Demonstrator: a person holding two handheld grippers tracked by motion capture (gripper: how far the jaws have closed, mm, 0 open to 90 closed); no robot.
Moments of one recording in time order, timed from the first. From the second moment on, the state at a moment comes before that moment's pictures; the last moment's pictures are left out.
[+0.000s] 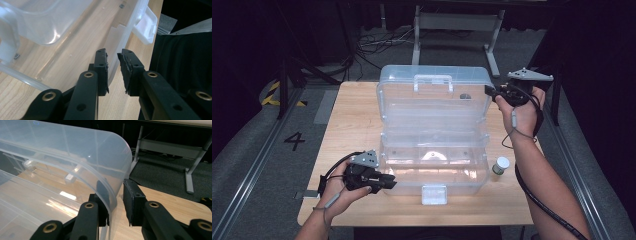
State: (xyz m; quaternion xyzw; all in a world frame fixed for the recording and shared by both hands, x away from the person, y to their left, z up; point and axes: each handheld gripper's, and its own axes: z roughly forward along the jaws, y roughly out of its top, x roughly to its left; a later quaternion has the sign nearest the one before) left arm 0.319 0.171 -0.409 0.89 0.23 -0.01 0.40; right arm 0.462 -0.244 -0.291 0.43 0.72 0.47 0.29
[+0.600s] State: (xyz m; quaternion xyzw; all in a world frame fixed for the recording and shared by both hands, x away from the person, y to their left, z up) left arm 0.319 0.170 -0.412 0.89 0.23 -0.01 0.40; right arm 0.483 -0.244 -0.289 0.45 0.72 0.46 0.27
